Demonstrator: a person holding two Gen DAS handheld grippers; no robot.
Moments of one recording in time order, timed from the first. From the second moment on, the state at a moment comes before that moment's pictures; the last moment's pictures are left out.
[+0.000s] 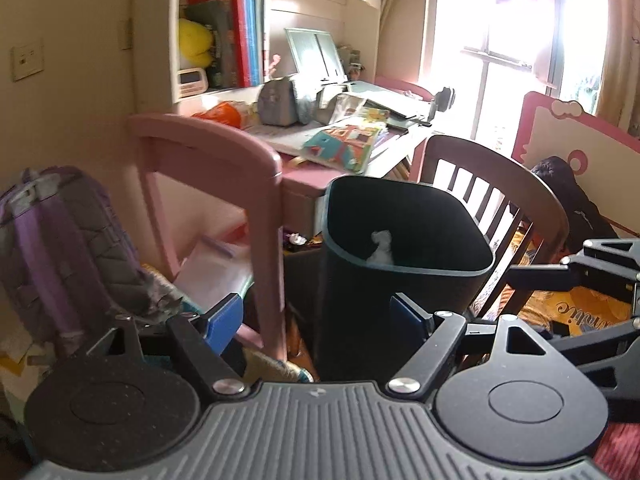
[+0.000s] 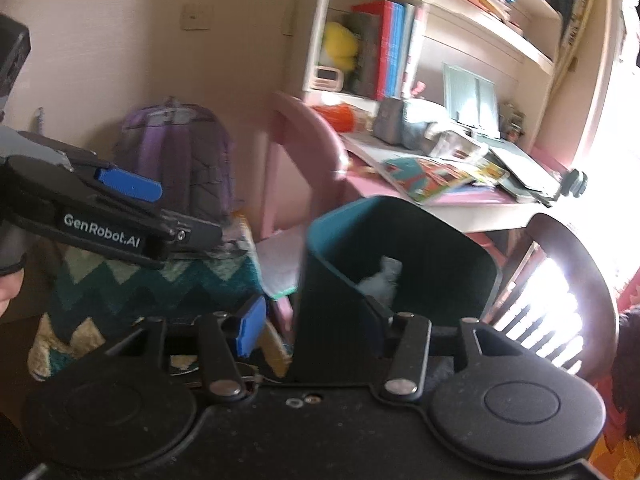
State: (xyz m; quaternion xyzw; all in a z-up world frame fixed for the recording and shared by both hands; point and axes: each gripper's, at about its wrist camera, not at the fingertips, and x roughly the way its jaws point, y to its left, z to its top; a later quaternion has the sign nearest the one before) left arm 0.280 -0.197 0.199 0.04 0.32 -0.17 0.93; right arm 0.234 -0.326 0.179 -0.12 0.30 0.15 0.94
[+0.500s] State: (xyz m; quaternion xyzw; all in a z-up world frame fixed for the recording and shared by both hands) left arm 0.197 -0.047 0.155 0.01 0.32 -0.12 0.94; right arm 0.207 -0.185 0.130 -0.14 0.32 0.28 0.90
